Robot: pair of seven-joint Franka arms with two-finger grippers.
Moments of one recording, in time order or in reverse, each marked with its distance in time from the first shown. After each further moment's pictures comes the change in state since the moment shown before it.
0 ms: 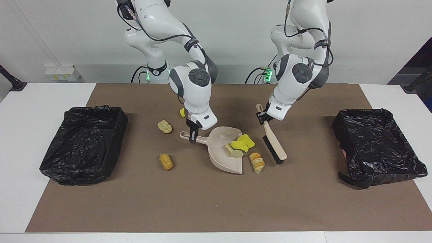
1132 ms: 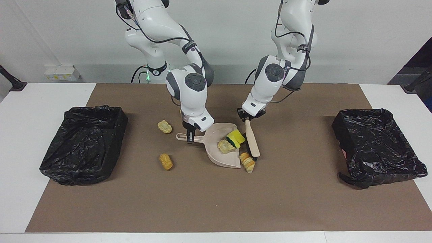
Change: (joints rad) left arm -0.179 0.026 -0.034 -0.054 -0.066 0.088 -0.016; right arm -0.015 -0.010 0.003 -0.054 0.000 0.014 -0.122
